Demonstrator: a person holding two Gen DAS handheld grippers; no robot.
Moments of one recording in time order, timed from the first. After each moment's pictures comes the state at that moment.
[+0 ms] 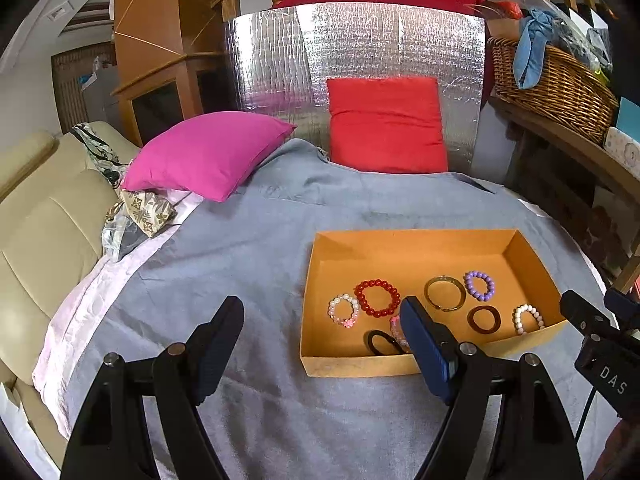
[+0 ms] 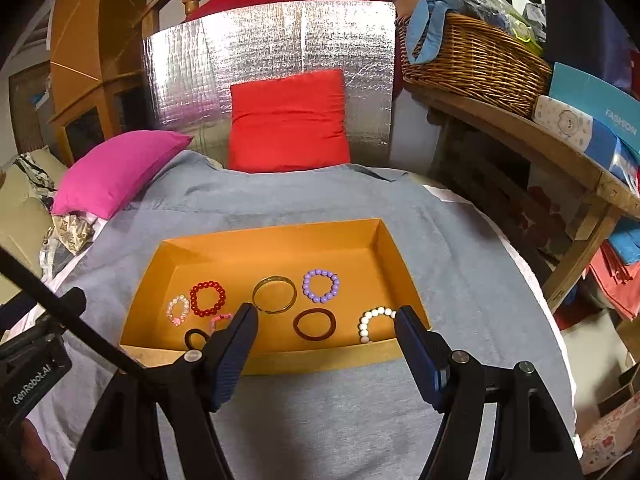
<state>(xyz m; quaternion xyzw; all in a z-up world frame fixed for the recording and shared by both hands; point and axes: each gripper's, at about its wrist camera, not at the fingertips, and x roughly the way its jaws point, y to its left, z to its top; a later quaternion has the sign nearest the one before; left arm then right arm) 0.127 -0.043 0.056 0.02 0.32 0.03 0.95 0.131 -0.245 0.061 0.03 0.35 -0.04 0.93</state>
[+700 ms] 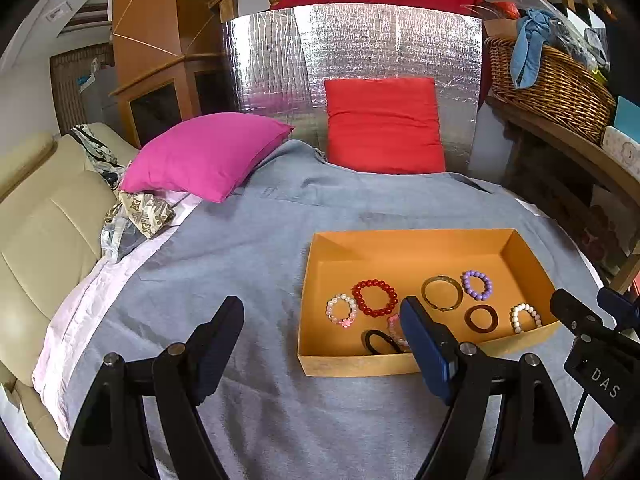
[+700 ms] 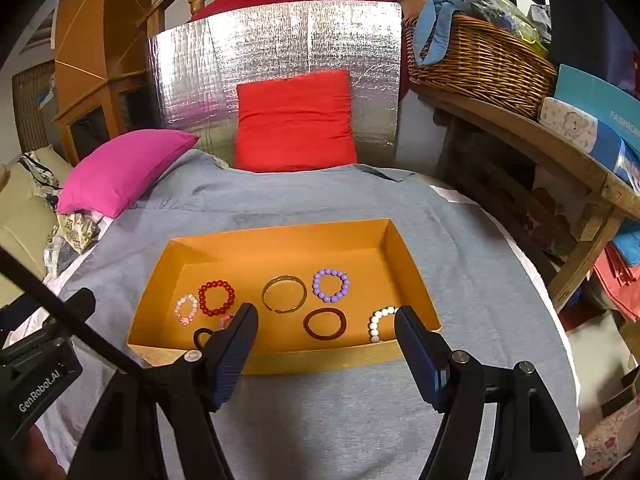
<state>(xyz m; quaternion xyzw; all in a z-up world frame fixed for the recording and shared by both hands) 0.125 -0.044 0.057 0.03 0.32 0.03 0.95 0.131 -0.237 0.061 0.03 0.35 -0.04 0.94</state>
